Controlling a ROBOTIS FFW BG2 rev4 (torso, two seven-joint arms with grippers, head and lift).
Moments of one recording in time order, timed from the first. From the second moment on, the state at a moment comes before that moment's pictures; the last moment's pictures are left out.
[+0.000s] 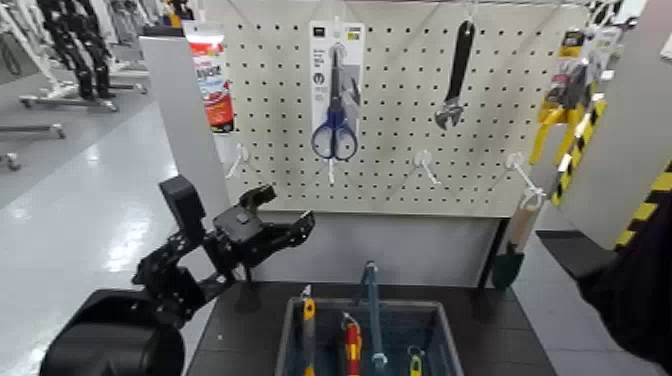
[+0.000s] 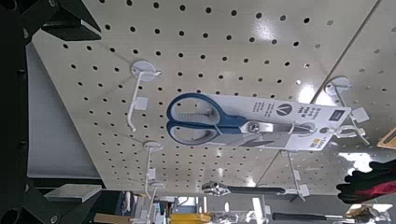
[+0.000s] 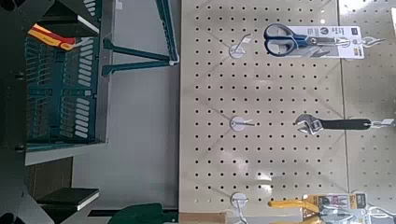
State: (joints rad) left arm -0.23 0.18 -0.14 -1.59 0.37 0.08 -0.66; right arm 0.49 -0.05 0.19 -1.59 0.09 -0.61 -0.18
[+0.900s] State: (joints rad) left arm -0.52 0.19 -0.22 -1.38 0.41 0.01 -0.77; right arm 0.48 -0.05 0.20 -1.58 0.09 -0.61 -0.18
